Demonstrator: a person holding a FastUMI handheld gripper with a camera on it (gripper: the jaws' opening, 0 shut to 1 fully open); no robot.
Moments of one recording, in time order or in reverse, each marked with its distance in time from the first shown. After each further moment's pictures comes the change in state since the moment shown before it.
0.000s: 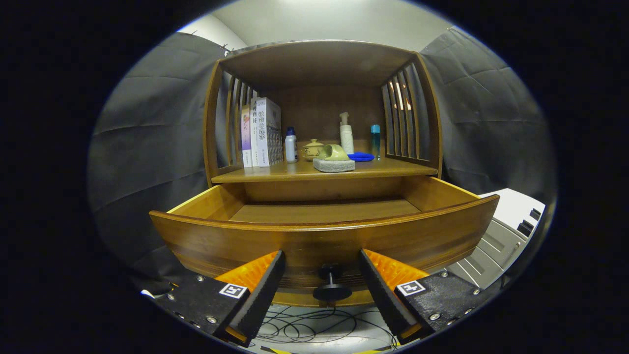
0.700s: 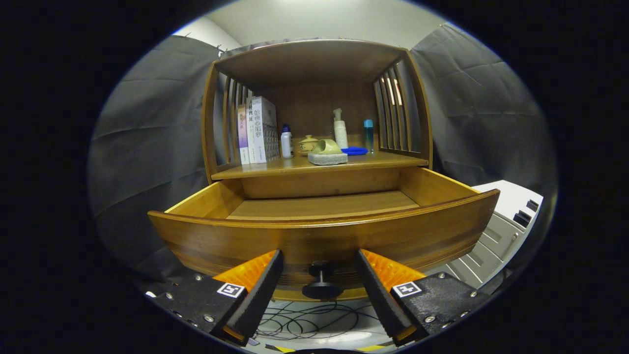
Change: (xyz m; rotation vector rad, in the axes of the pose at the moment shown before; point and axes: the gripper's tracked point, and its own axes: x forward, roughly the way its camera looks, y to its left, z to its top) arm -0.026 -0.006 -0.013 0.025 0.027 -0.024
